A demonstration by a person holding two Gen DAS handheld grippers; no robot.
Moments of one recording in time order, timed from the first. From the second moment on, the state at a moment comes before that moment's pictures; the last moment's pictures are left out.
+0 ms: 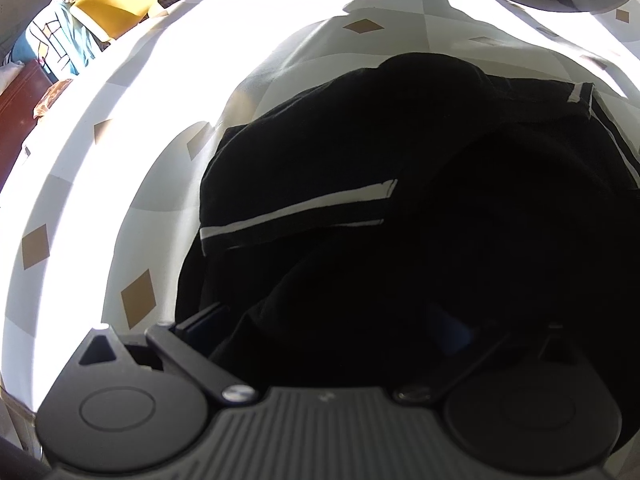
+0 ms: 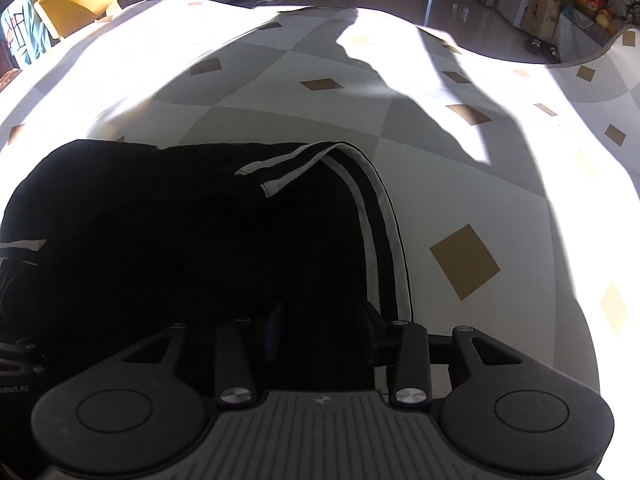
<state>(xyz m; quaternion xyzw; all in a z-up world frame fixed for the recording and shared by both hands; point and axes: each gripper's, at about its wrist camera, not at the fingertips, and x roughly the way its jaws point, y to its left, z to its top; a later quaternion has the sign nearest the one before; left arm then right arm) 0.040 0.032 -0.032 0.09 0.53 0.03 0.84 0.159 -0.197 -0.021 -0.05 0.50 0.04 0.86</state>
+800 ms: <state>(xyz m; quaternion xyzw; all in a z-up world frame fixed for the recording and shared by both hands) -0.014 0.059 -0.023 0.08 0.54 0.01 0.84 0.116 -0.204 -0.021 -0.04 0.53 0.03 0.85</state>
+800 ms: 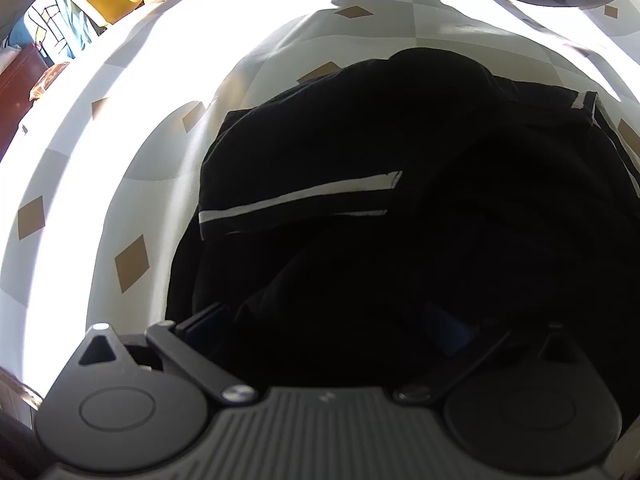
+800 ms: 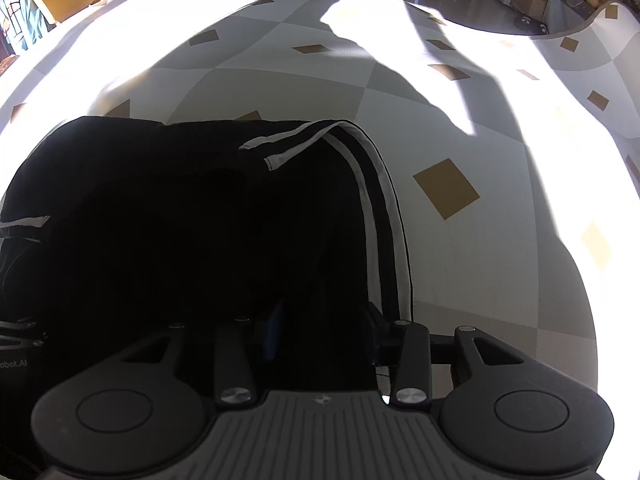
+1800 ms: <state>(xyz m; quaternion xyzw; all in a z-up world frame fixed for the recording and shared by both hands) 0.091 -0.013 0.005 0.18 0.50 0.01 0.85 0.151 -0.182 0.003 -0.09 0.49 0.15 0.86</state>
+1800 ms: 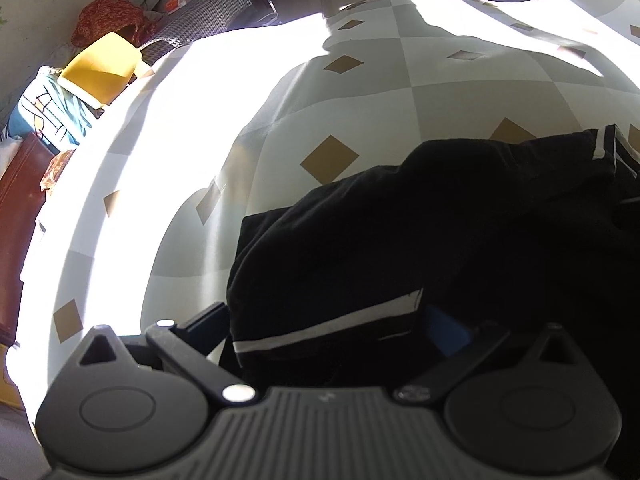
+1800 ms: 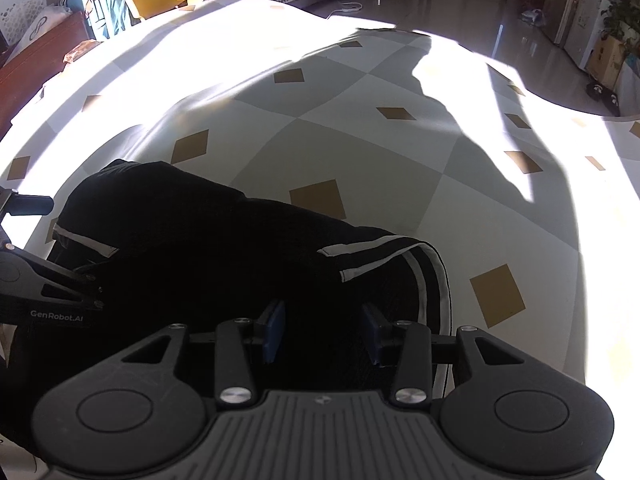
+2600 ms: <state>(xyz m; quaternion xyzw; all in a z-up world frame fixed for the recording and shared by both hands) 0.173 -0.002 0.033 0.13 0.48 0.01 0.87 0.196 -0.181 0.009 -0.06 0.42 0.09 0.90</state>
